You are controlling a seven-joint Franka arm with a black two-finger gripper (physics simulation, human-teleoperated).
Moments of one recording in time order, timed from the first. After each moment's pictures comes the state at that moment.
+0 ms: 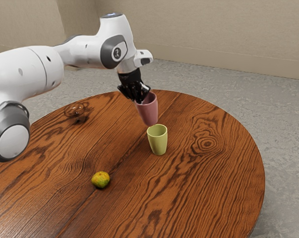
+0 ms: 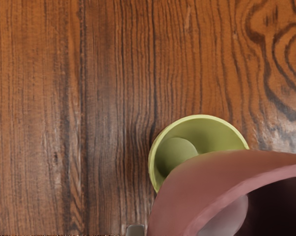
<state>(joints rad) -0.23 0.54 0.21 -1.28 -0.20 1.89 0.04</state>
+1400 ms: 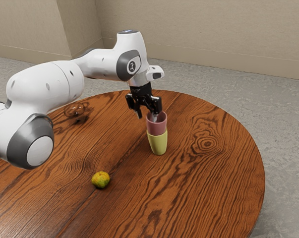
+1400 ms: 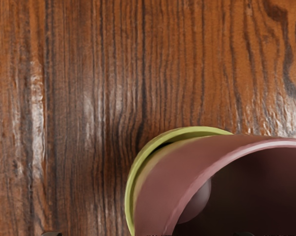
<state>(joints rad) -0.22 0.74 0.21 -1.11 -0.24 1.83 0.01</state>
